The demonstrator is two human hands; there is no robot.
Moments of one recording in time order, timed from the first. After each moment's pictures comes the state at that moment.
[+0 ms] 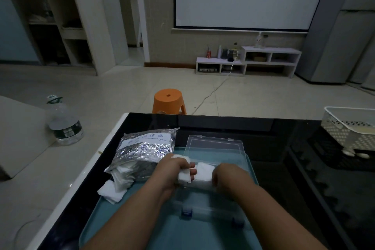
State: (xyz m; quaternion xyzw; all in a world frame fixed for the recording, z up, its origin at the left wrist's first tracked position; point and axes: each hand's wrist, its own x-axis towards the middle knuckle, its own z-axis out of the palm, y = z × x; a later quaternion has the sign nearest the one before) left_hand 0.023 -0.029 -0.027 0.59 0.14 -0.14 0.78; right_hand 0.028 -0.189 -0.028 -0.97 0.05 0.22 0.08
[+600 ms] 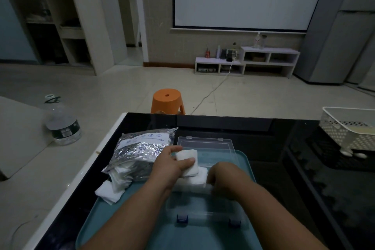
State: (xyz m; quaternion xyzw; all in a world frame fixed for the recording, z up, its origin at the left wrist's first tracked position) left_hand 0.028 -0.029 -0.032 0.67 0.12 -0.06 0.73; right_hand 0.022 -0.191 -0.018 -0.97 -0.03 0.21 0.11
